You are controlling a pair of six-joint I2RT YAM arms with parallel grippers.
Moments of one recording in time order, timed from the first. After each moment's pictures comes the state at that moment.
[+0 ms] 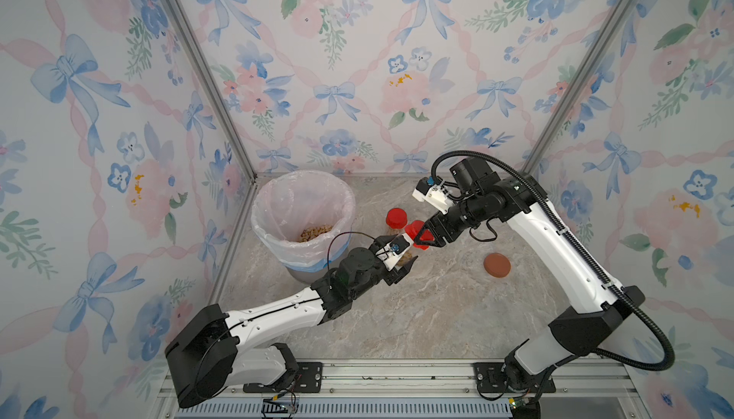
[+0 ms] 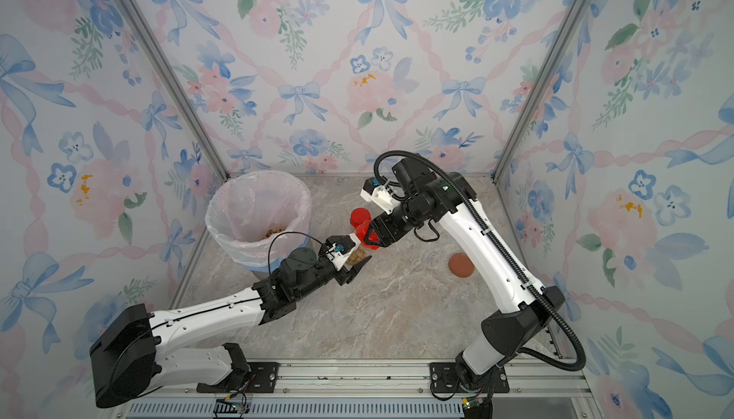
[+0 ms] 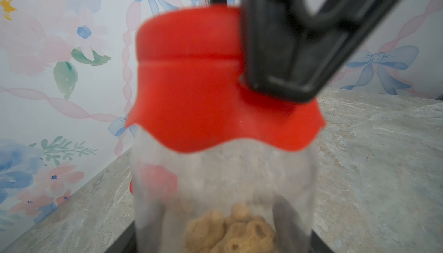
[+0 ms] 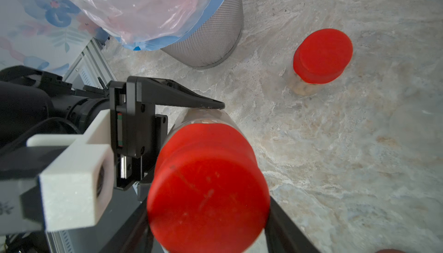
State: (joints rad) left arm -0.93 1.24 0.67 0.40 -0.10 0.23; right arm 0.58 1.62 1.92 -1.42 -0.44 -0.18
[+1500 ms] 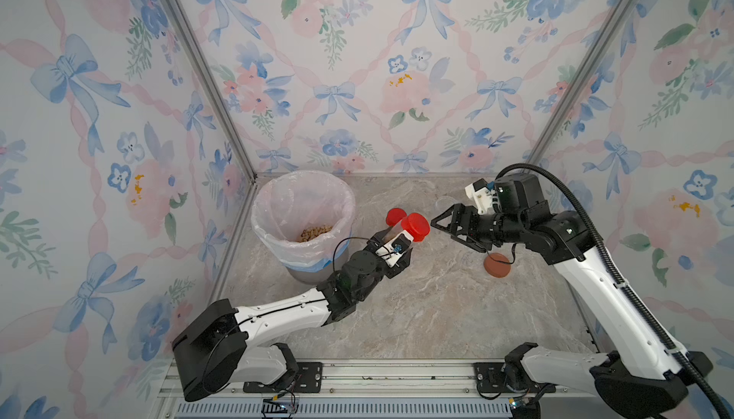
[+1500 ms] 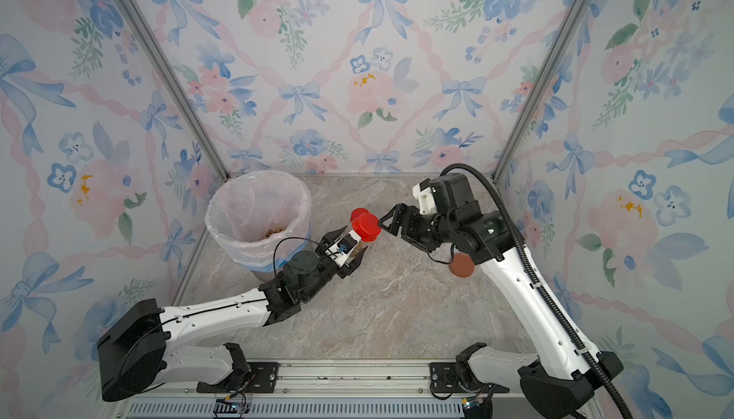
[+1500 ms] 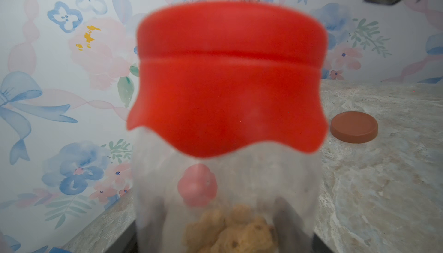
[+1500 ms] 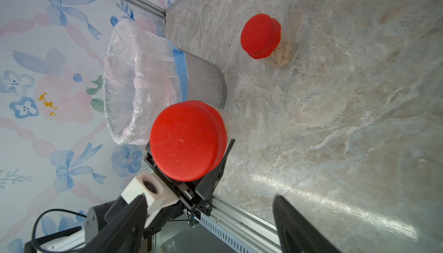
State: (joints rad) left arm -0.96 1.29 0.66 0.55 -0.36 0.37; right arm 0.53 1.26 1.60 -1.06 -0.36 0.83
